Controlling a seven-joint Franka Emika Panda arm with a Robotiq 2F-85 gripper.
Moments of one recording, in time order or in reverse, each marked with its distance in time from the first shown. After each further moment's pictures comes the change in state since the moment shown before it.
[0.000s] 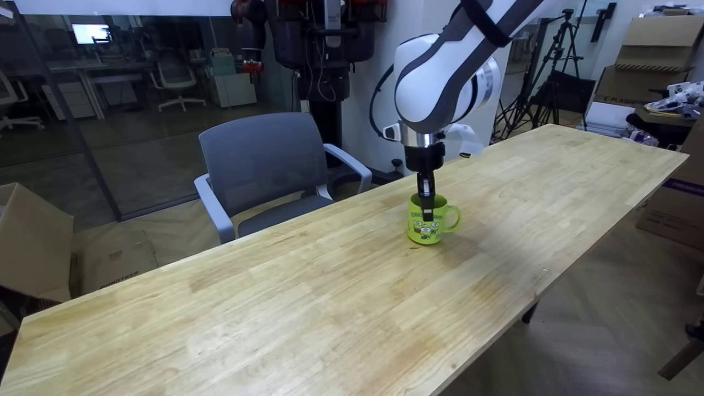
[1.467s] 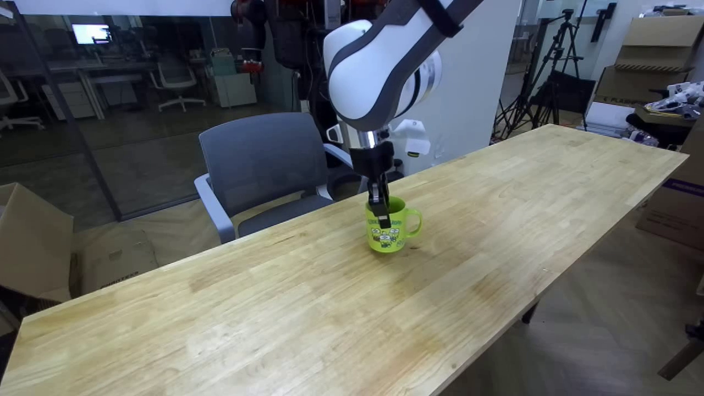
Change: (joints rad) arm 0.138 0.045 0.054 0.152 -0.050 -0.160 0.135
